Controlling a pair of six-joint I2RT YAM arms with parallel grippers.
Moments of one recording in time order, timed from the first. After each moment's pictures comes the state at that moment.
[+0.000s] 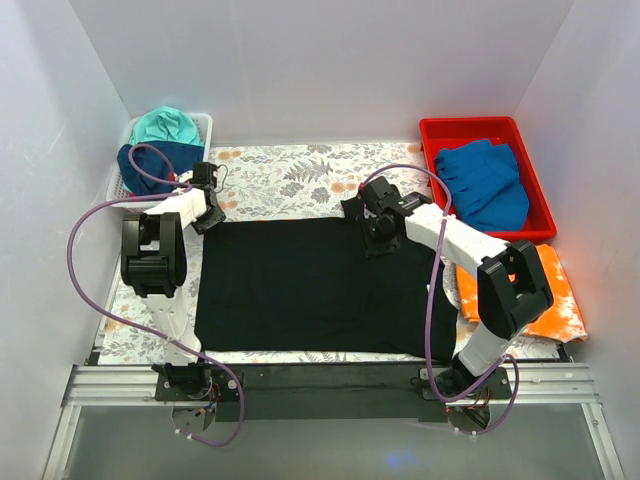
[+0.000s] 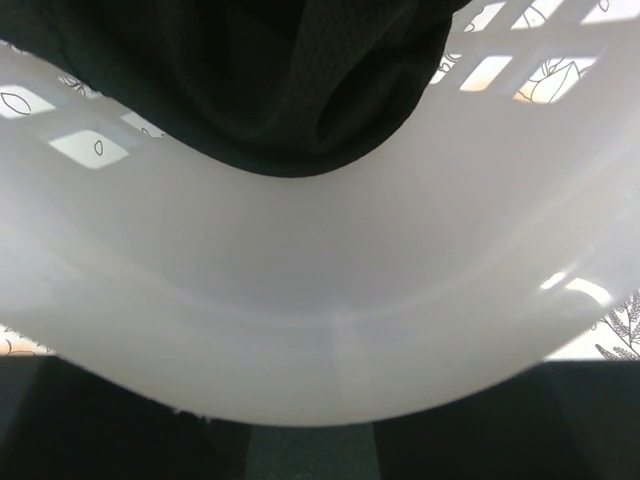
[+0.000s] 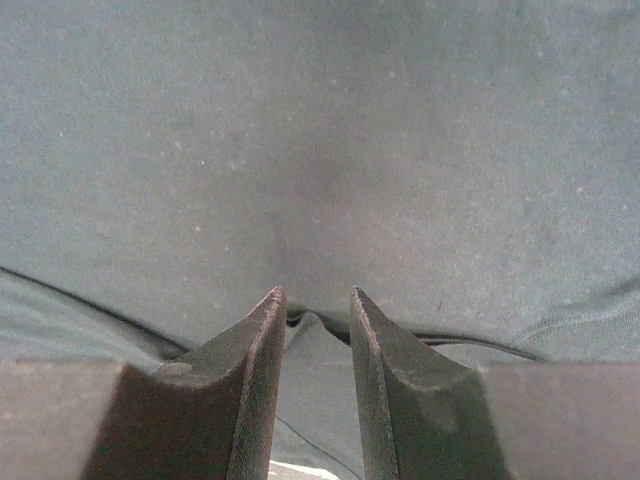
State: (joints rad) left arm -0.02 1.97 1.32 -0.45 -0.35 -0.60; right arm 0.61 1.66 1.26 -0.76 -0.01 0.34
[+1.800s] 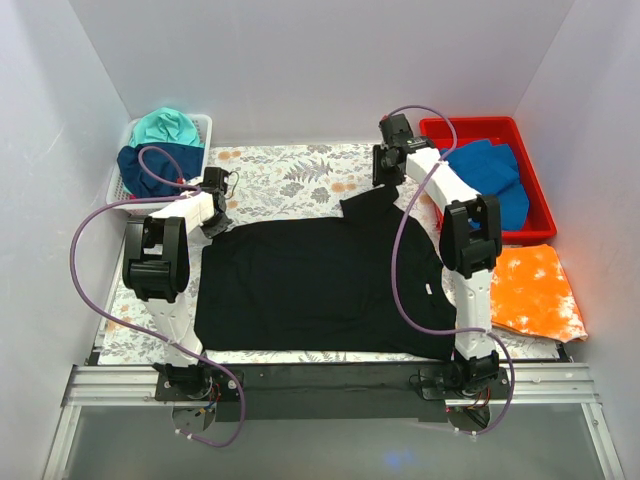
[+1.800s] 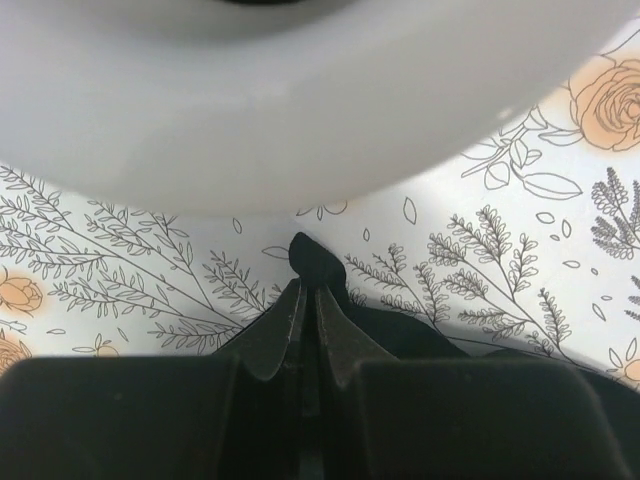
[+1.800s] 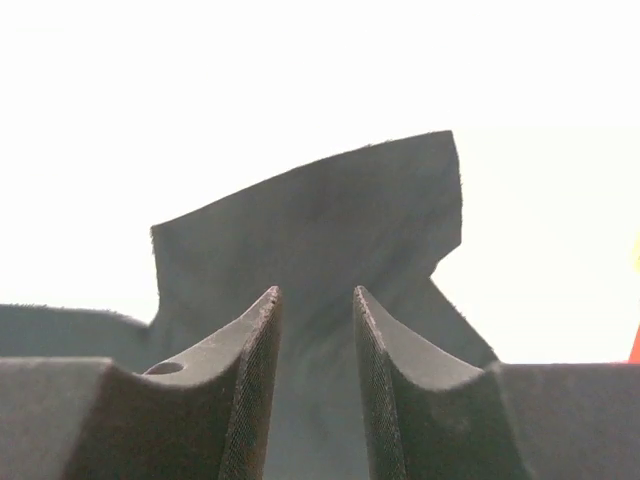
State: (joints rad) left arm -0.09 1.93 1.28 -0.54 -0.41 -0.65; right arm 0.35 2.19 1.96 -0.73 0.04 0.28
